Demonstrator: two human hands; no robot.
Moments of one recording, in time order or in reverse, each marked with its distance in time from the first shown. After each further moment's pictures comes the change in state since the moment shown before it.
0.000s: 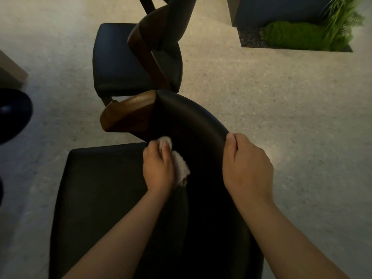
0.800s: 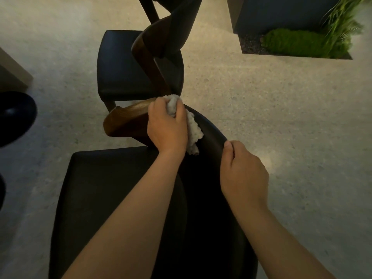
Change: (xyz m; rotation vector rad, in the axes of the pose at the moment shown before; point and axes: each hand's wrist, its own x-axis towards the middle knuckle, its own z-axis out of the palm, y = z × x) left_hand 0.041 0.108 0.014 0.004 0.294 0.212; right_hand 0.000 -0.002 -0.002 -0.001 -0.048 0.020
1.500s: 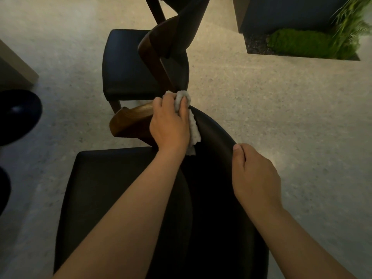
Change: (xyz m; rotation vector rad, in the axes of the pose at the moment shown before) left_hand 0.020 -0.011 -0.001 0.234 -0.042 0.132; right_hand 0.005 0.003 -0.006 0.031 -0.072 0.006
